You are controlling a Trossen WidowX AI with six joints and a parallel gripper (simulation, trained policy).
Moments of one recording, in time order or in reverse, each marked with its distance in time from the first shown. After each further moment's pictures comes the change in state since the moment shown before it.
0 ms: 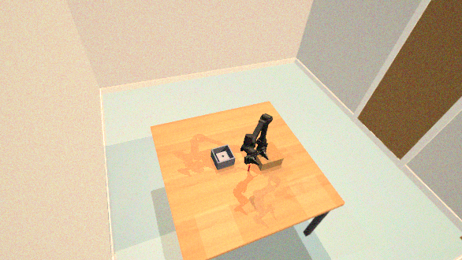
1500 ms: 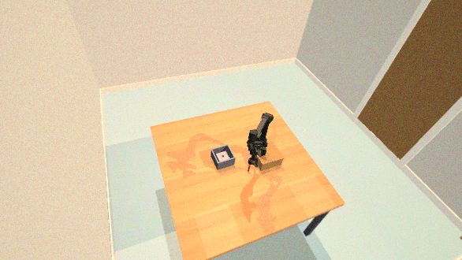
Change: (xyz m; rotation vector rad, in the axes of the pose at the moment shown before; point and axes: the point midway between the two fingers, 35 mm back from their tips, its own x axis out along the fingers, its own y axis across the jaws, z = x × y) arm 0.023 0.058 -0.063 1.394 0.344 0.372
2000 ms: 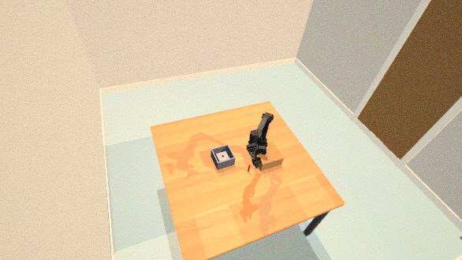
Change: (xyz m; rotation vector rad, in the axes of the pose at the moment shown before) arm 0.001 0.015 -0.013 0.484 0.169 0.087
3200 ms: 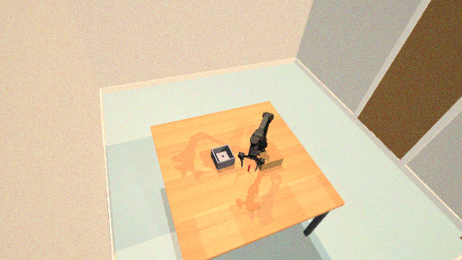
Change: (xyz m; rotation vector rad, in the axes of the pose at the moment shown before) arm -0.031 0.076 -0.052 1.098 0.565 0.061
